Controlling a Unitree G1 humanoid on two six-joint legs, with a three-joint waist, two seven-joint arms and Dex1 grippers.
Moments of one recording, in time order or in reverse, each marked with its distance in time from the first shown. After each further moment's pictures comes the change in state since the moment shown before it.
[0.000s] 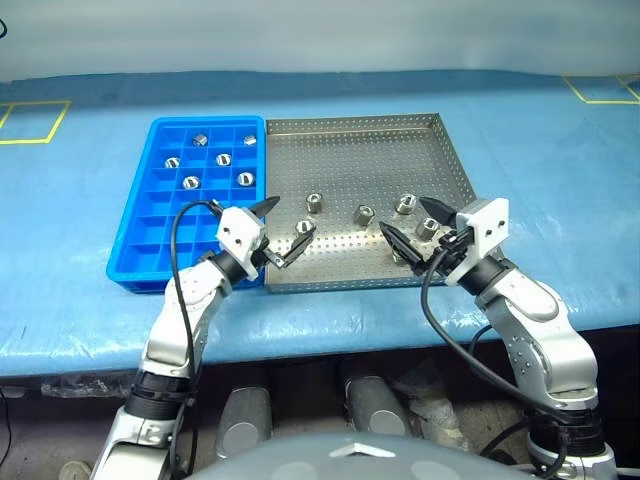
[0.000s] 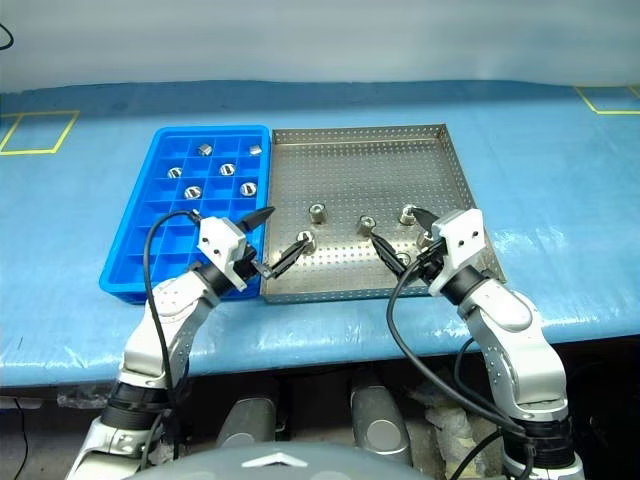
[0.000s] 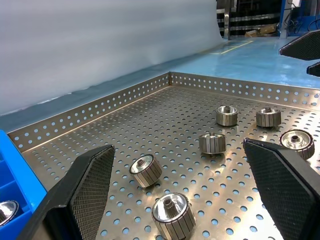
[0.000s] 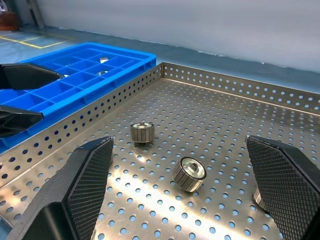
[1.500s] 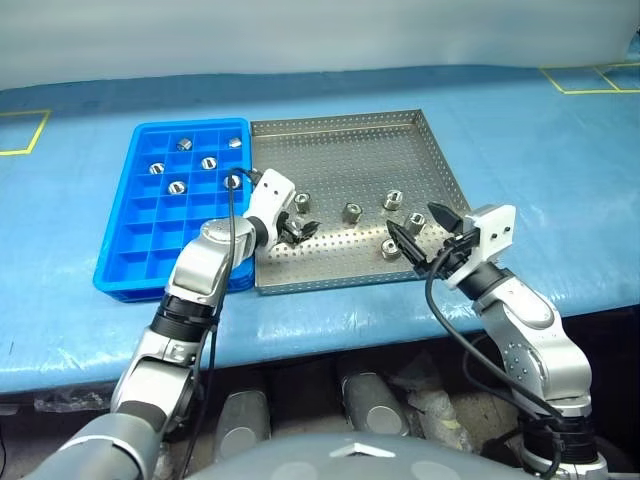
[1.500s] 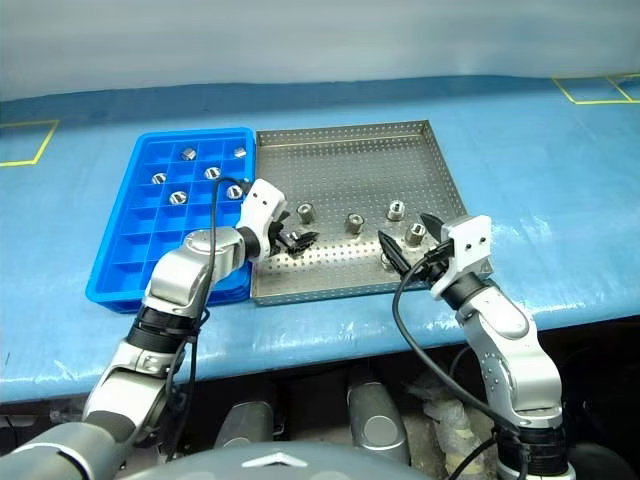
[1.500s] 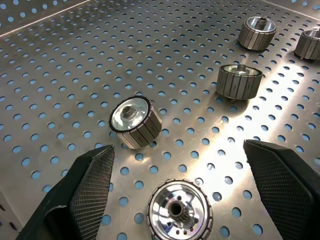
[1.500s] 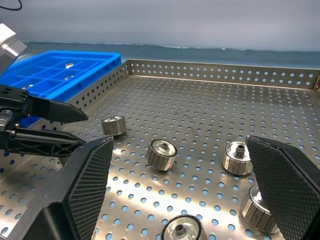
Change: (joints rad) left arm -0.404 -0.029 -0.065 0.227 0.038 0.698 0.076; right arm 0.047 0.052 -0.016 0.016 0.034 -0.007 -0.081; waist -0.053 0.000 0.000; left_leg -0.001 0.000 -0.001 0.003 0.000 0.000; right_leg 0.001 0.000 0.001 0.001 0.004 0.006
